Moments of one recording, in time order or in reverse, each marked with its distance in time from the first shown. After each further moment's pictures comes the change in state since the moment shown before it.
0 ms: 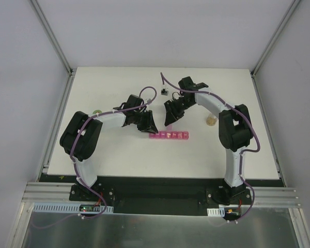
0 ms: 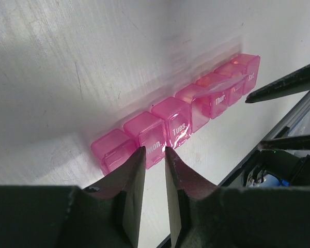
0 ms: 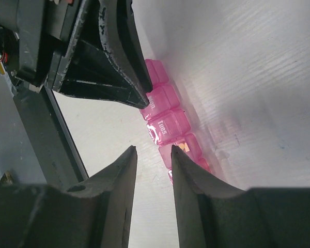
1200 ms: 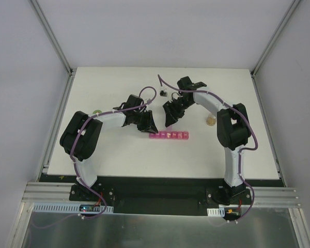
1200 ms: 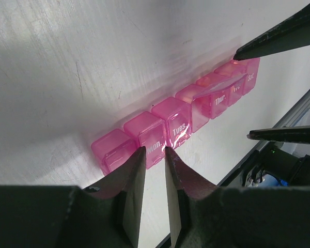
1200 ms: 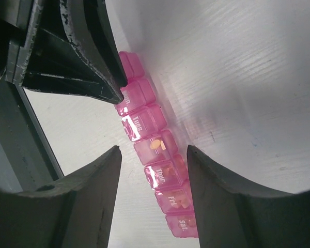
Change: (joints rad) left arm 0.005 0.002 0.000 -0.001 0.000 -0.003; right arm 0.005 0.028 0.039 -0.038 0.081 -0.097
